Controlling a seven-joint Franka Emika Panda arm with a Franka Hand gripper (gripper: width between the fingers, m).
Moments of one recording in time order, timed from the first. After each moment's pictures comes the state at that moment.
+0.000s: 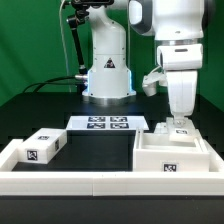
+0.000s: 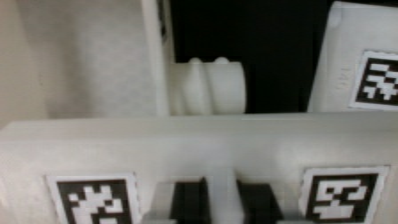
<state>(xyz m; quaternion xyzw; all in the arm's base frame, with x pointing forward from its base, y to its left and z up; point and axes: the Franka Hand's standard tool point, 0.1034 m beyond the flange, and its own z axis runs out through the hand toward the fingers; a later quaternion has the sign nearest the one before) 0.505 0.114 0.057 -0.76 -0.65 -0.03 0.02</state>
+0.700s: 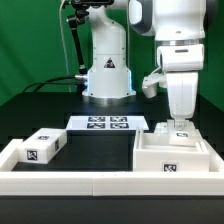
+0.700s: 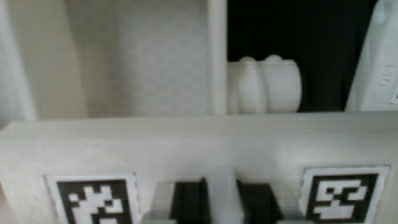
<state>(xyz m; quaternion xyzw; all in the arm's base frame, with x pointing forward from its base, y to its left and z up) 0.519 0.110 0.058 -0.77 -0.64 -0.03 0.02</state>
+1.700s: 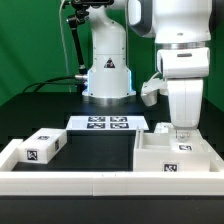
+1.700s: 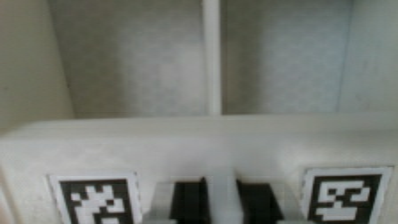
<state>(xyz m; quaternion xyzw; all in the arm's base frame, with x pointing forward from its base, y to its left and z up) 0.577 0.099 0.057 -0.77 -0.64 -0.03 0.02</state>
